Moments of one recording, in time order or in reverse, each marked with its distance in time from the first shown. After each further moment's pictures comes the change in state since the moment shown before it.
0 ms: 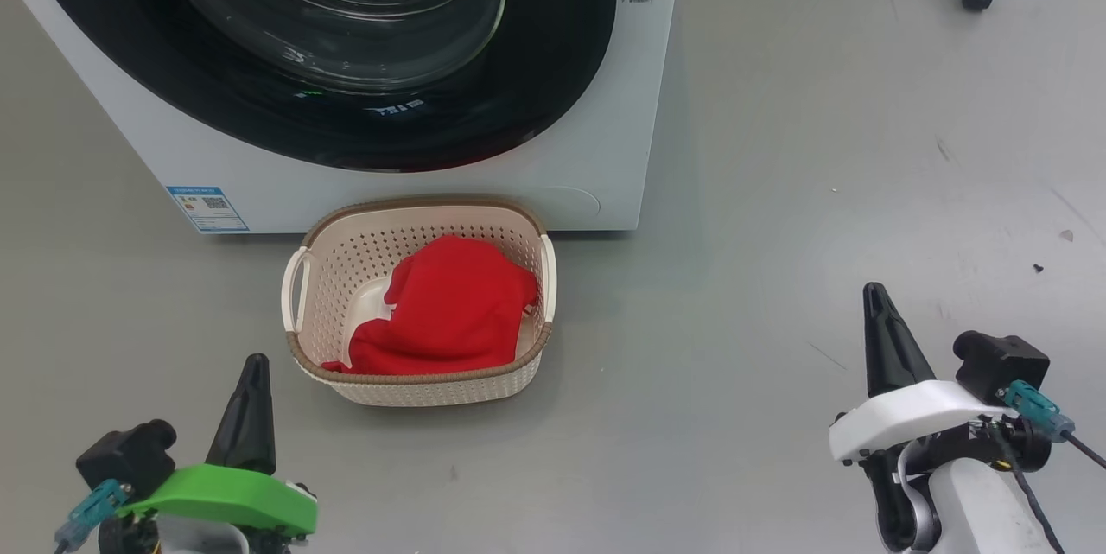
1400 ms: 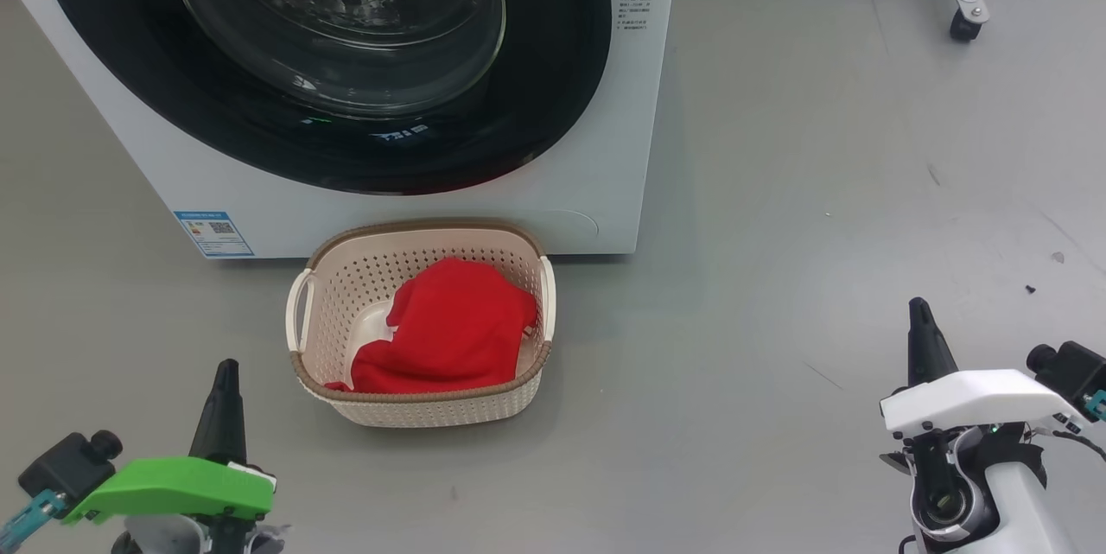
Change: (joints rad) left arm 0.000 -0.005 0.063 -0.019 -0.368 0.000 0.113; right arm 0.004 0.000 -0.080 -0.019 0.470 0.021 0.130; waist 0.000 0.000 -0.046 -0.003
